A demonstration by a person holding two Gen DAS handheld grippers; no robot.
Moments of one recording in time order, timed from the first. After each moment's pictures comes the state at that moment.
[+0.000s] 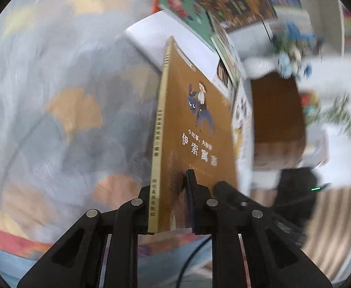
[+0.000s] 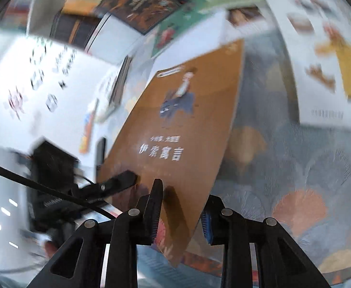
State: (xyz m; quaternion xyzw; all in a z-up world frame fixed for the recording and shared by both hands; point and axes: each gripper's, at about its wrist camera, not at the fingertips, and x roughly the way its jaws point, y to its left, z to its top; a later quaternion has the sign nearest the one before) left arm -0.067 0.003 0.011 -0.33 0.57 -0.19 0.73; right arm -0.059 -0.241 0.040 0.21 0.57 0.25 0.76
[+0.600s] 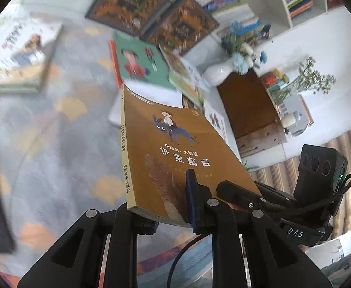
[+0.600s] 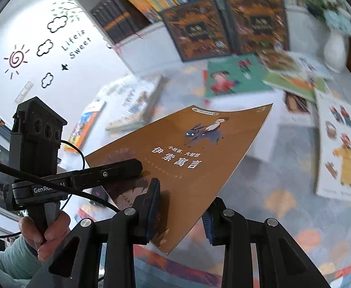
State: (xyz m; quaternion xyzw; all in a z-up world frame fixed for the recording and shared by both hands) left arm -0.039 0.087 0.099 -0.25 0.48 -0.29 0.79; right arm -0.059 -0.117 0.138 0.10 0.47 0.24 0.84
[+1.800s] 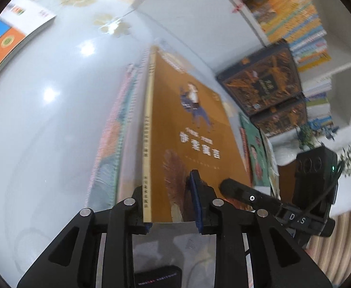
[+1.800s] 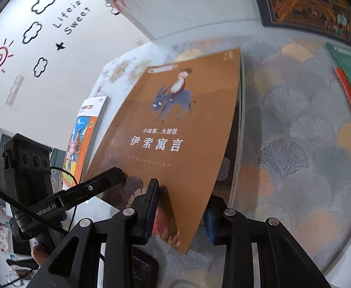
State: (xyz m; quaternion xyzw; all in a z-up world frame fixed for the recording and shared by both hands) left arm 0.121 0.332 0.016 -0.34 0.48 -0.13 0.80; right arm 0.184 0.104 0.026 0.13 0.59 0.28 0.75
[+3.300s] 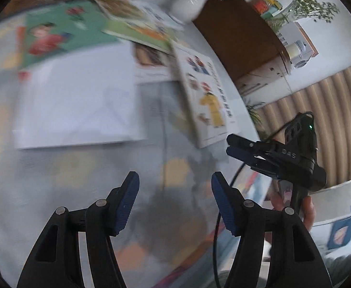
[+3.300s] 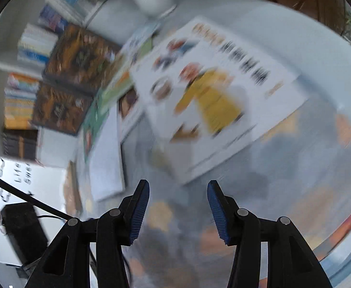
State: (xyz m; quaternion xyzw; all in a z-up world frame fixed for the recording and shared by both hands) left arm 0.027 -0.090 0.054 -0.09 0.58 -0.39 0.71; right arm -0.065 -0.377 0.029 0.42 0.48 -0.03 0.77
